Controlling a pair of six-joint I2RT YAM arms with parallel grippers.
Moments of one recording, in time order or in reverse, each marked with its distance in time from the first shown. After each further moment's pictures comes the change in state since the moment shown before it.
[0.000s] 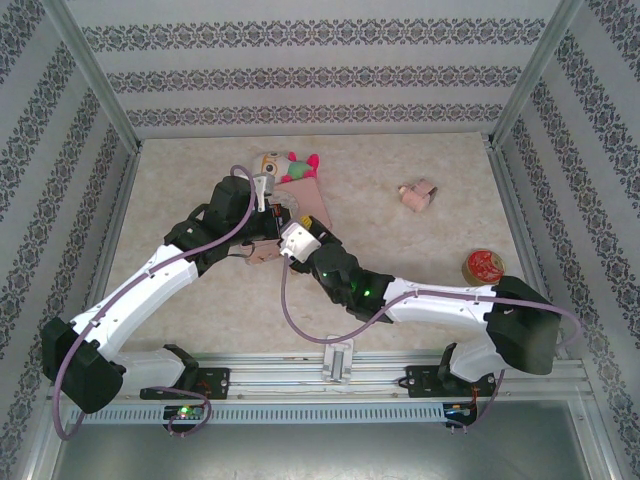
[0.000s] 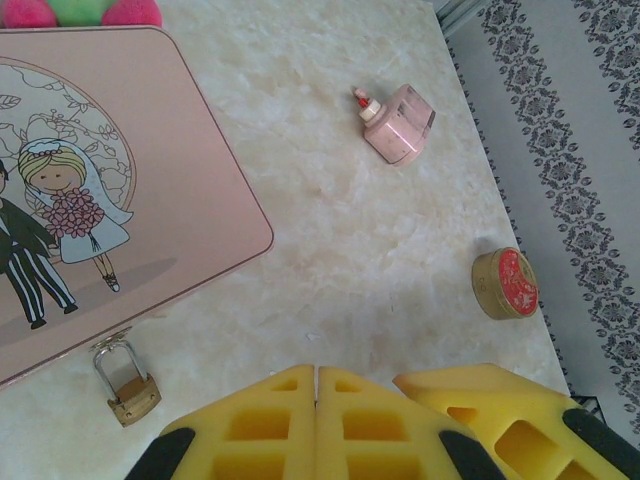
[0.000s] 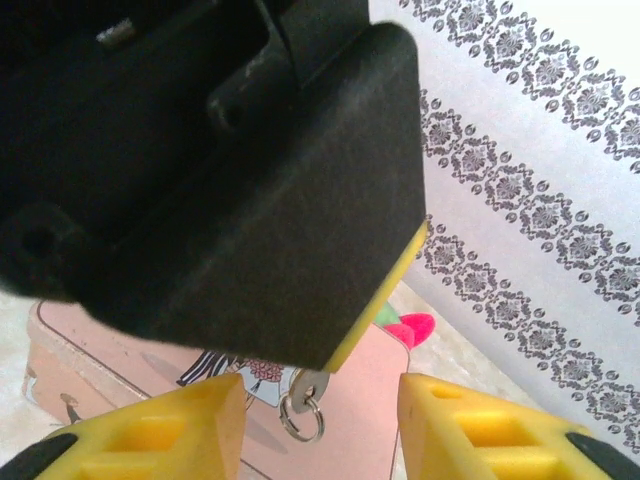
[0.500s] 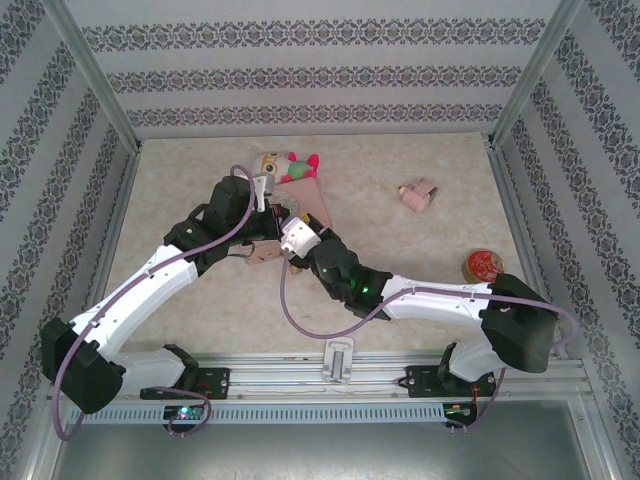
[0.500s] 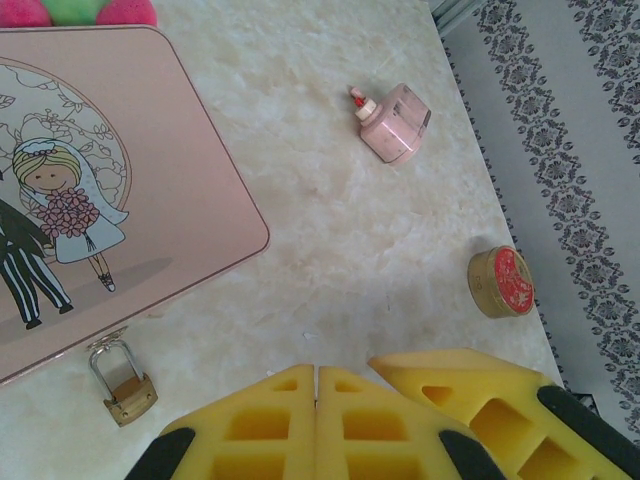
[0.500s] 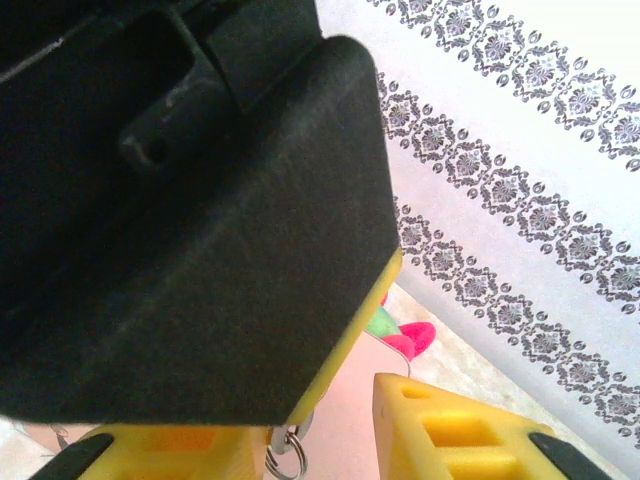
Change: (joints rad) left arm 0.002 -0.004 0.000 0.001 0.008 0.000; right arm -0.028 0.020 0.009 0.037 -0.020 0.027
